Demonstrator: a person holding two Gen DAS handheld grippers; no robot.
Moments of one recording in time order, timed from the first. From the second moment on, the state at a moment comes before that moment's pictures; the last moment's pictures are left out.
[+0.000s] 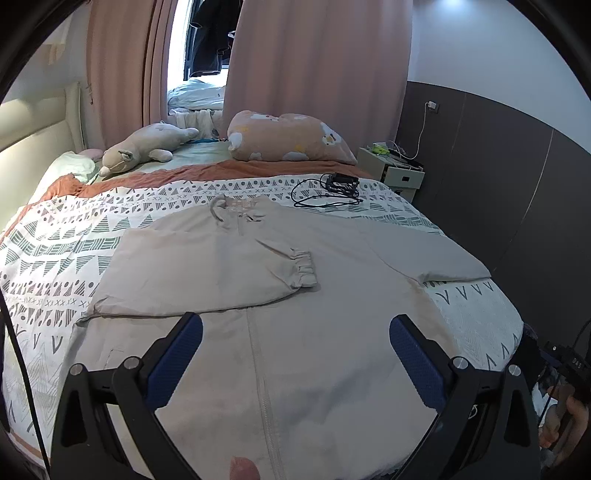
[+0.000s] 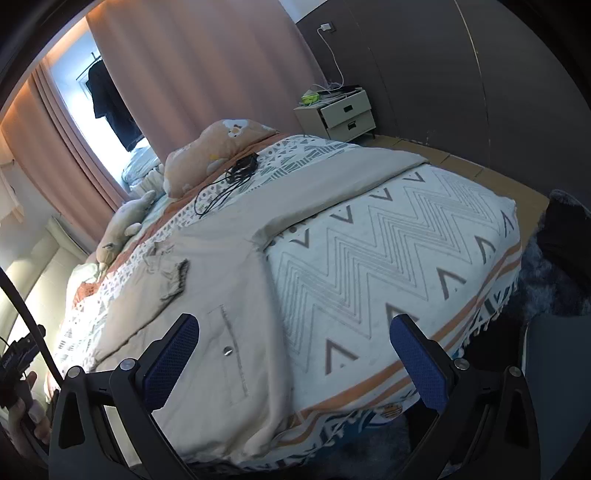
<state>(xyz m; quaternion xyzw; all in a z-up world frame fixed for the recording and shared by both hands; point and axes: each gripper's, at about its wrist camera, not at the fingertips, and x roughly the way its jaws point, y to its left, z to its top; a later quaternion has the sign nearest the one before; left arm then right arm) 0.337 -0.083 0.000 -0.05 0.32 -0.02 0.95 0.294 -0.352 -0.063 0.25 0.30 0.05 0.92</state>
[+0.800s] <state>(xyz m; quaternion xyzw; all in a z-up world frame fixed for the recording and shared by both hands) 0.462 -0.075 -0.096 -0.02 0.42 -0.03 0.91 0.475 -0.421 -0.116 0.34 0.32 0.01 0.88</state>
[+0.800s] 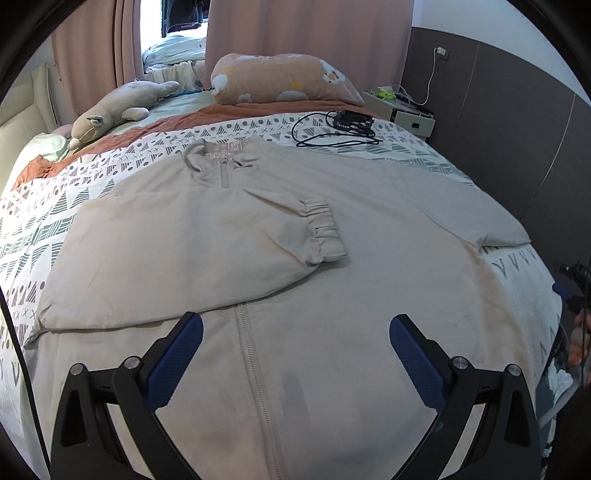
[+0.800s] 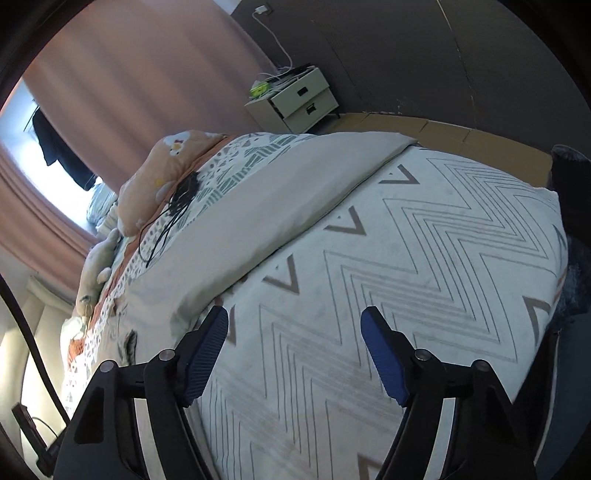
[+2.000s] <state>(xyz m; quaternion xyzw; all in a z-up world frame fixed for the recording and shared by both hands) 0.458 0.079 -0.123 -0.13 0.40 0.07 0.90 0.636 -0.394 -0.086 0.25 0.34 -0.05 0.91</state>
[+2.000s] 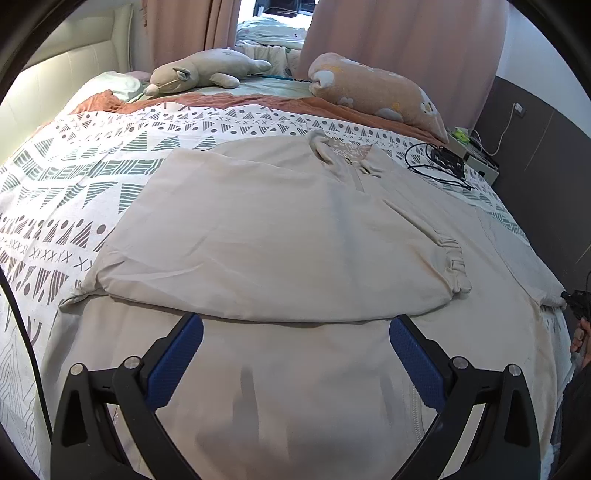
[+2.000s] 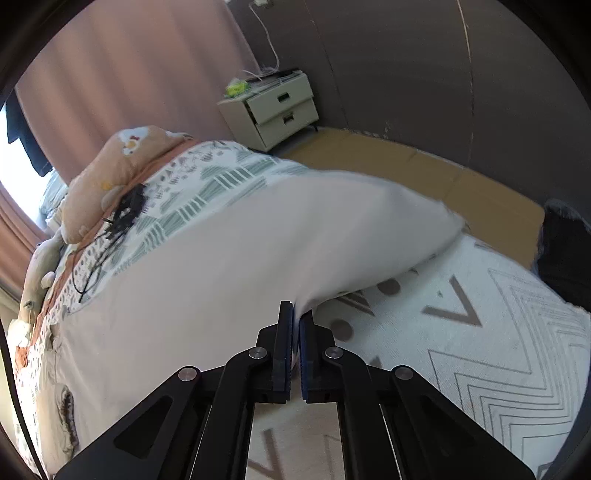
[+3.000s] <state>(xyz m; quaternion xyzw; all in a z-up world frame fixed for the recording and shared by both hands) 0.412 0.126 -0.111 -0.18 0.36 0.07 0.91 0.565 -0.171 0.015 0.12 0.31 0.15 0.93</state>
